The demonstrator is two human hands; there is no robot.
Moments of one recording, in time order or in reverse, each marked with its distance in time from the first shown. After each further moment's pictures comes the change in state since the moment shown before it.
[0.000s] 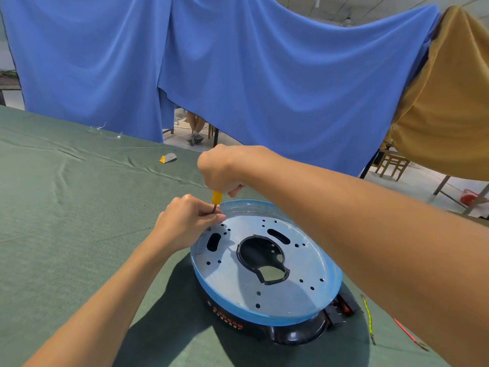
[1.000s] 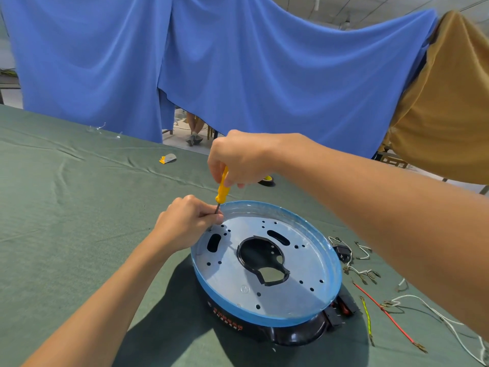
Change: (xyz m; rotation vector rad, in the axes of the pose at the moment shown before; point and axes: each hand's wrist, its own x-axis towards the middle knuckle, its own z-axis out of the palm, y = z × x) left_hand 0.002 0.002 -0.001 0.062 -0.005 0.019; right_hand -0.020 0.020 -0.014 0.106 0.040 -0.021
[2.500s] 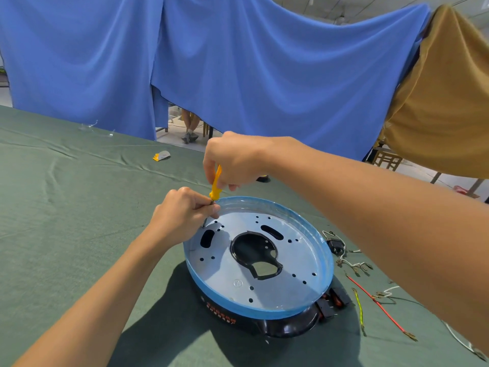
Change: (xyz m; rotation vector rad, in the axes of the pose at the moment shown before) left_hand 0.002 0.007 0.000 0.027 0.060 0.063; right_hand -0.003 0.004 0.011 0.098 -0.015 0.015
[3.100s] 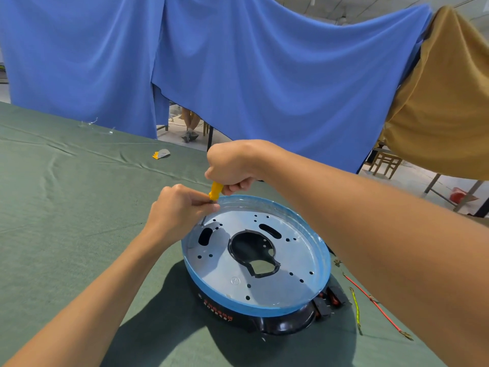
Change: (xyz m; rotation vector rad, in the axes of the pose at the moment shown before) left_hand -0.005 0.002 0.002 -0.081 0.112 0.005; right_hand 0.016 -0.002 0.013 0.231 -0.143 0.162
